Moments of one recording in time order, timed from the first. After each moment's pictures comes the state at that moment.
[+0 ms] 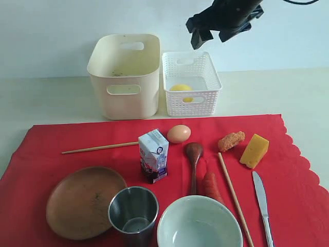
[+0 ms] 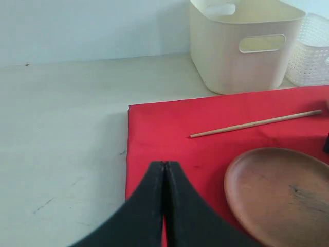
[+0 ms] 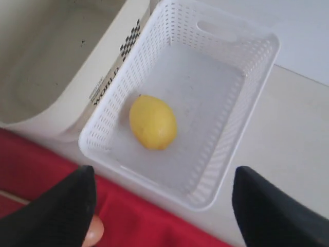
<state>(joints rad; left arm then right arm) -0.02 0.01 0.00 -0.30 0.37 0.34 0.29 2.11 -2.02 0.16 0.98 -0.21</state>
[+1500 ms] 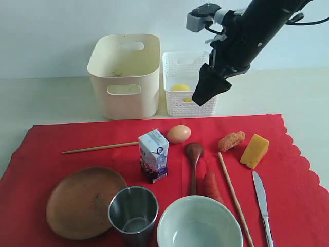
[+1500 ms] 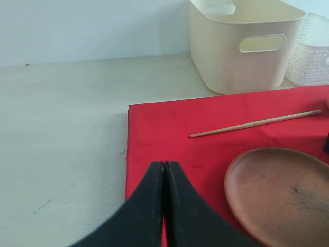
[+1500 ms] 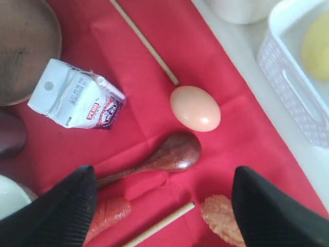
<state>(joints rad) -0.02 0.01 0.00 -0.30 0.37 0.34 0.29 1.92 -1.64 0.44 1.17 -0.87</state>
